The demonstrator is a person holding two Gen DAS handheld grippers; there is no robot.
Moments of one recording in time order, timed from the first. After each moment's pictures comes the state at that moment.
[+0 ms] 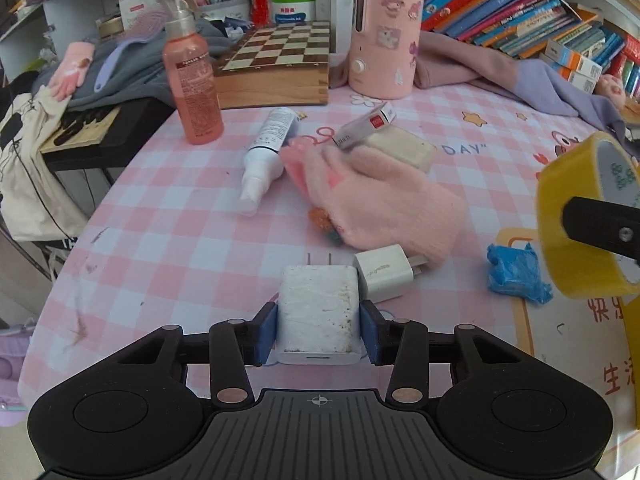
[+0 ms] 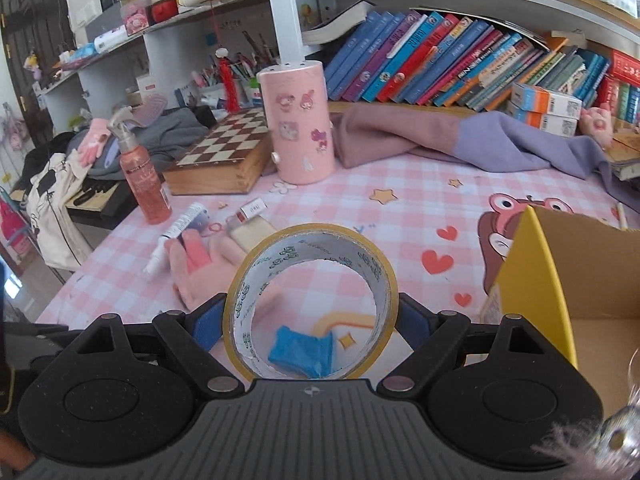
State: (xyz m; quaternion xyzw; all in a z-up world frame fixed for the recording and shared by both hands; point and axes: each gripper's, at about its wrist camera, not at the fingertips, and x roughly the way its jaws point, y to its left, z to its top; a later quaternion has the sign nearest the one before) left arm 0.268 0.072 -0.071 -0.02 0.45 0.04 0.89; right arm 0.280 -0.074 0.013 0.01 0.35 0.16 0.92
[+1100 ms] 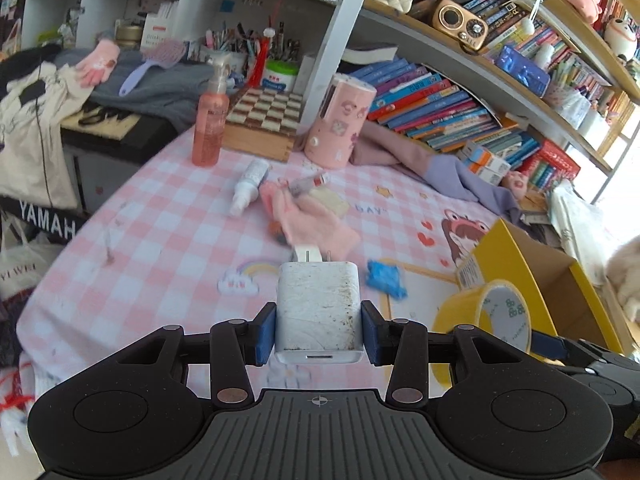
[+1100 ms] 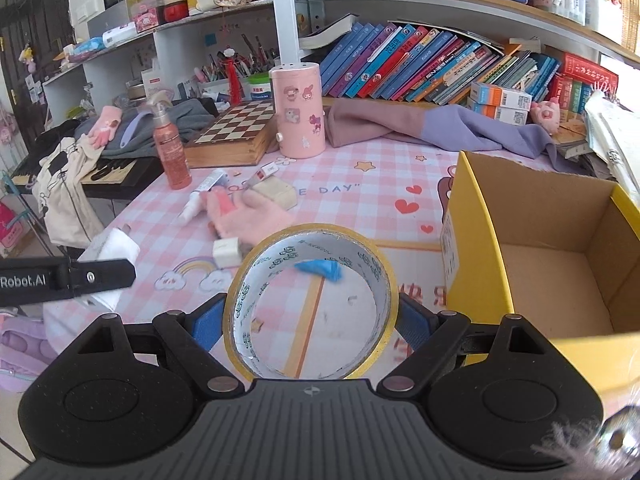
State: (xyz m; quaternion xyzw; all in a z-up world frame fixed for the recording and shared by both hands) left arm 0.126 0.095 0.008 -0.16 0.36 -0.04 0.92; right arm 0.142 -0.070 0.039 0.00 0.34 0.12 0.93
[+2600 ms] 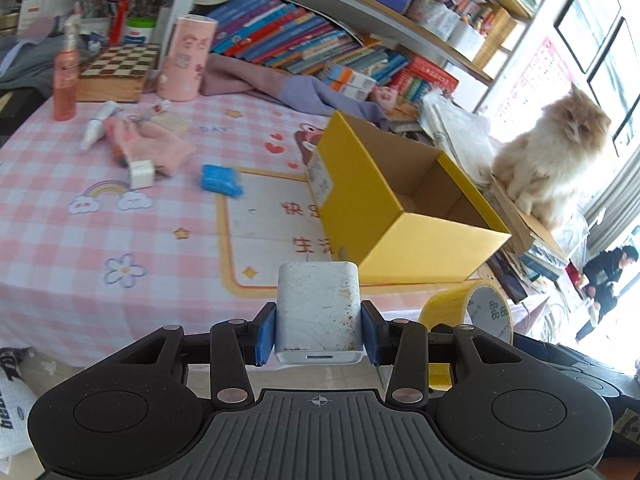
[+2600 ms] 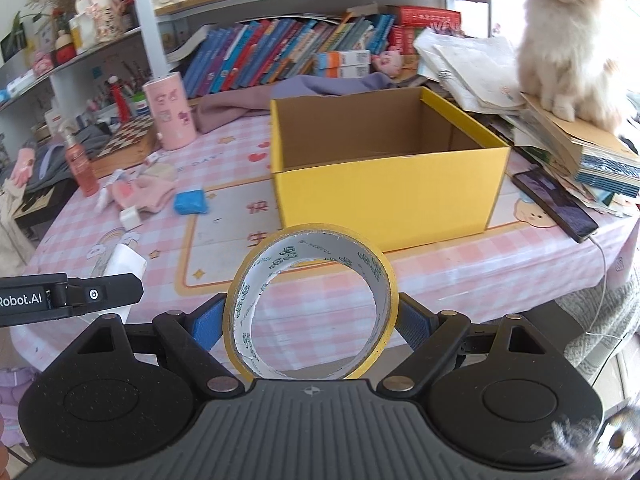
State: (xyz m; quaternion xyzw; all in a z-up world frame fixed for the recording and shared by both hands) left arm 0.071 -0.003 0.002 -0.13 0.39 -0.22 0.88; right arm 0.008 -0.171 0.039 0.08 0.35 -0.05 0.93
